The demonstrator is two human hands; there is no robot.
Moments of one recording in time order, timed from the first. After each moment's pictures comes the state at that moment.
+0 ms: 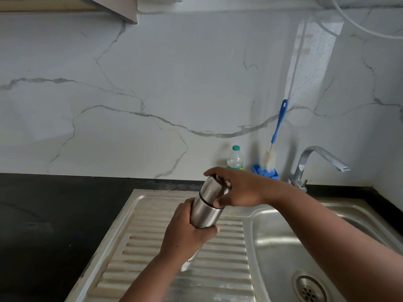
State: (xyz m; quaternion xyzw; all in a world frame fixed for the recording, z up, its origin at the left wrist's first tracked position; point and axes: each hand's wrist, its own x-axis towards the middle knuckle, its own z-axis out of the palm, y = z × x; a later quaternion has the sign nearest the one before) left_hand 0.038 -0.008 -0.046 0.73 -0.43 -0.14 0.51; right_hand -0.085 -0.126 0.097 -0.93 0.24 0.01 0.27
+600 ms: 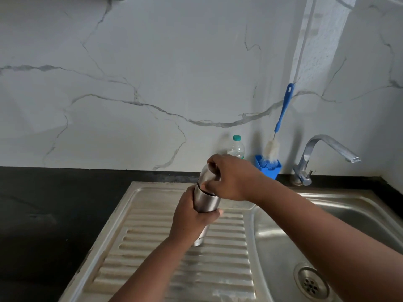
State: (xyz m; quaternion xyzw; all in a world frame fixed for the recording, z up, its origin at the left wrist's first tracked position) left_hand 0.050 -0.055 -0.070 0.72 -0.39 -0.16 0.55; right_hand -0.058 -0.145 0.068 -0.95 0.27 -0.12 0.14
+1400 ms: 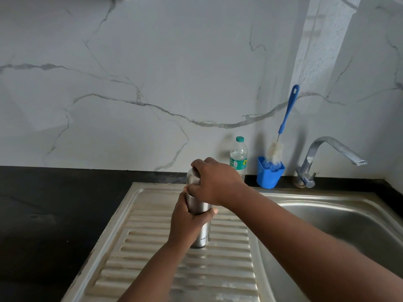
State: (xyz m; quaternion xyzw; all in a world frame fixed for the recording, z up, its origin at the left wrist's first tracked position) left_hand 0.066 -0.056 -0.089 0.70 -0.34 -0.18 0.60; right_hand -0.011 -0.132 0.044 -0.95 0.27 -0.14 0.07
